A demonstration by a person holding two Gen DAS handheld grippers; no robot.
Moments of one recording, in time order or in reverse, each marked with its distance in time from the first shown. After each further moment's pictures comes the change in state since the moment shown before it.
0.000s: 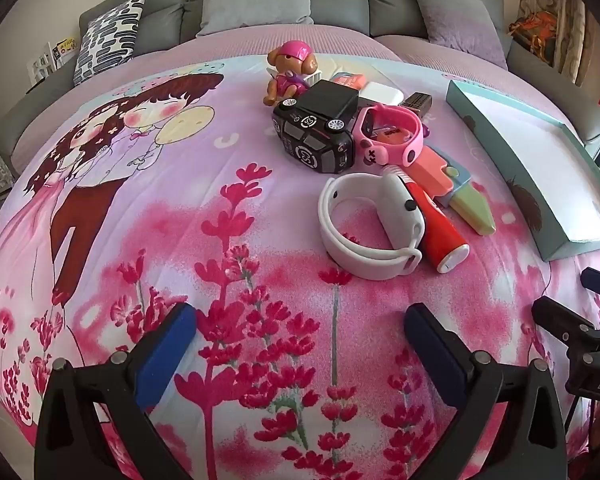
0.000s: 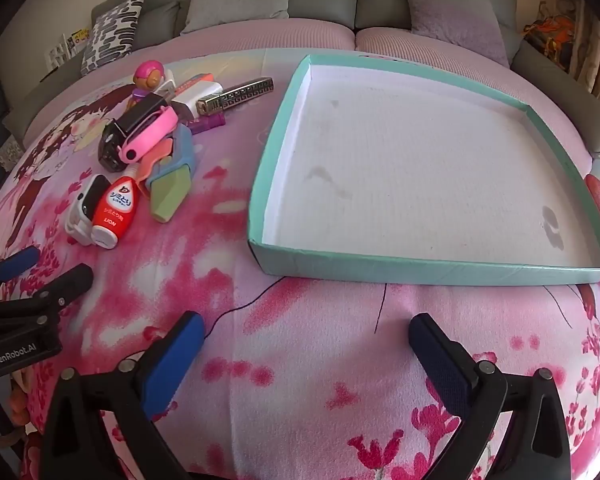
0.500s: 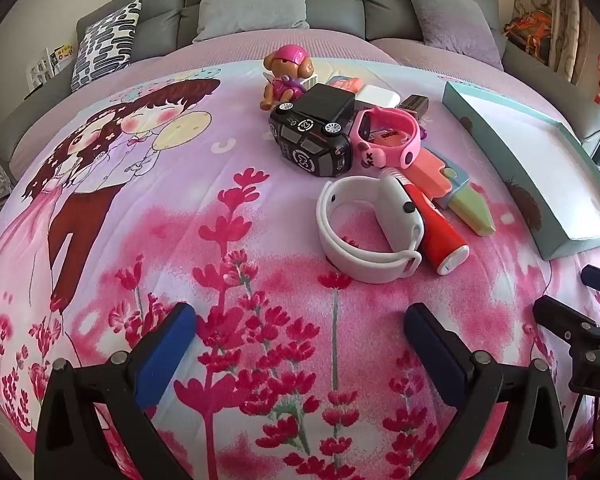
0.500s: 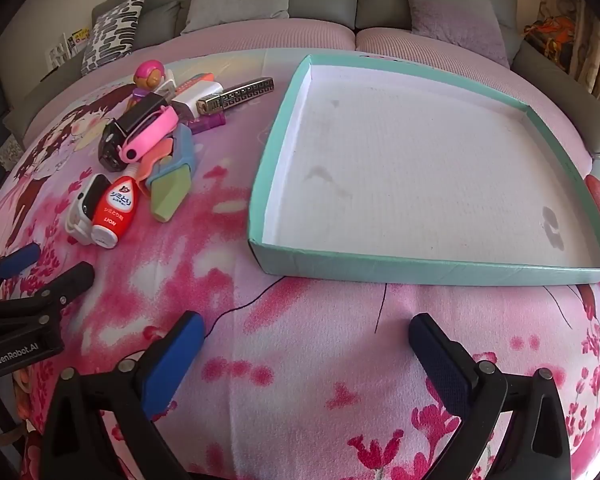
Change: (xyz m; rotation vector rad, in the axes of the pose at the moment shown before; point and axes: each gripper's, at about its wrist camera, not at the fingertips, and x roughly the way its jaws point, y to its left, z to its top) left arm 0.002 -0.001 0.005 0.013 -0.014 0.001; right arm 0.000 0.000 0.000 0.000 0.000 0.000
